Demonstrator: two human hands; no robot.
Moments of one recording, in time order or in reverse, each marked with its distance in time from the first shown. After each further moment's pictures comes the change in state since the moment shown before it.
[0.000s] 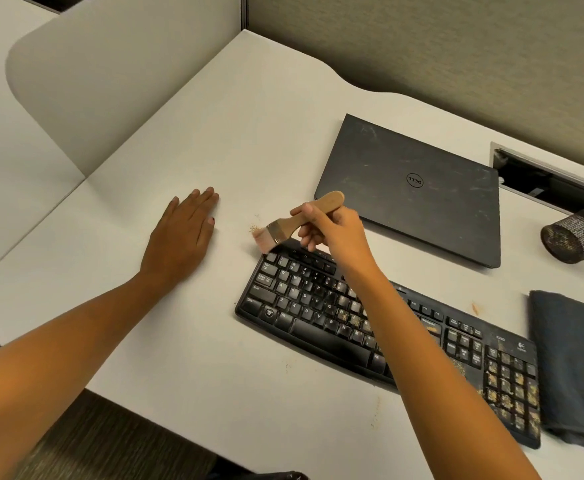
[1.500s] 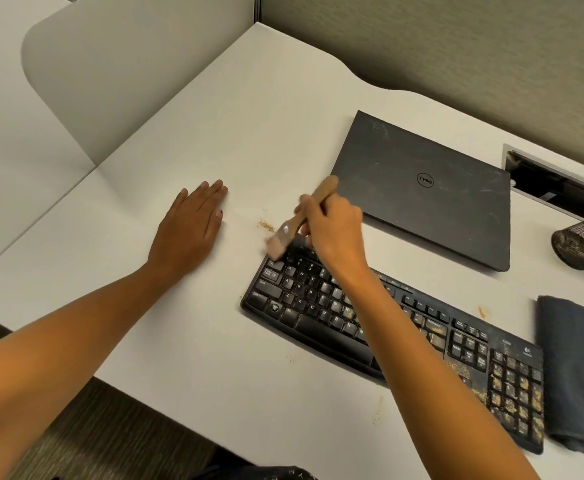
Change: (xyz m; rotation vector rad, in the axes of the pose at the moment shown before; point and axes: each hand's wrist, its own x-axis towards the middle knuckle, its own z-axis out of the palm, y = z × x) left_hand -0.001 0.001 -0.001 -0.020 0.006 -0.009; right_hand -0.003 -0.020 0.027 -0.359 0.123 -0.002
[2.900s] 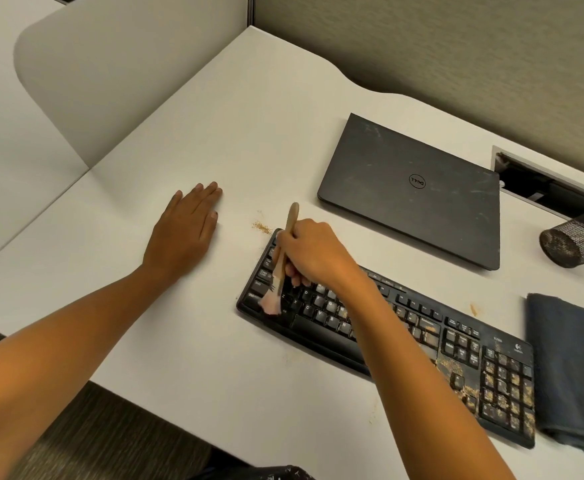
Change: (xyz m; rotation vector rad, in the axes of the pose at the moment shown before) left_hand -0.001 -0.001 0.001 -0.003 -0.012 -0.006; right_hand -0.020 -0.015 -0.001 -0.253 -0.367 0.132
